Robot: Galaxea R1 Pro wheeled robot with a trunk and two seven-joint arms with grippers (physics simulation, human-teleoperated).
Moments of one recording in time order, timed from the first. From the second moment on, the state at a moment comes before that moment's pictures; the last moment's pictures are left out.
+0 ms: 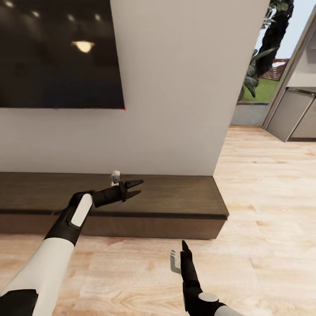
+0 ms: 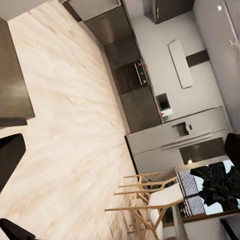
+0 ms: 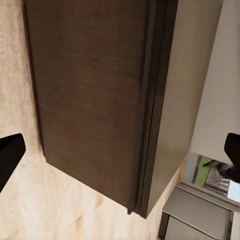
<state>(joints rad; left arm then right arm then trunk) -0.84 0.06 0.03 -0.92 0.67 1.00 -0.82 -0.58 0.16 0.65 -0.21 0.99 0.31 -0.50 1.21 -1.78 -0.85</state>
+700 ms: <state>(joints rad) -0.84 0.05 0.03 -0.92 0.67 1.00 -0.82 -0.58 0.16 0.65 -0.20 0.98 0.28 -0.50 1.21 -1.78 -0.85</state>
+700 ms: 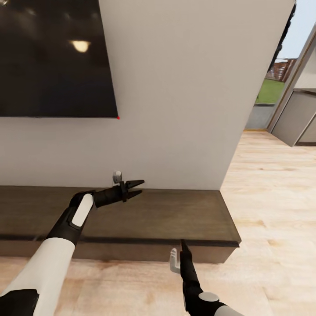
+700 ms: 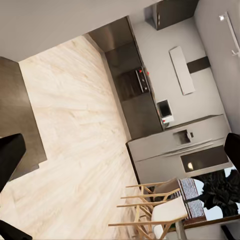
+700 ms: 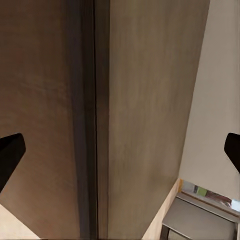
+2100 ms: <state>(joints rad) -0.84 0.03 0.03 -0.92 0.67 1.00 -0.82 -0.58 0.16 0.64 -0.21 0.98 0.28 -0.50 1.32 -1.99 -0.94</state>
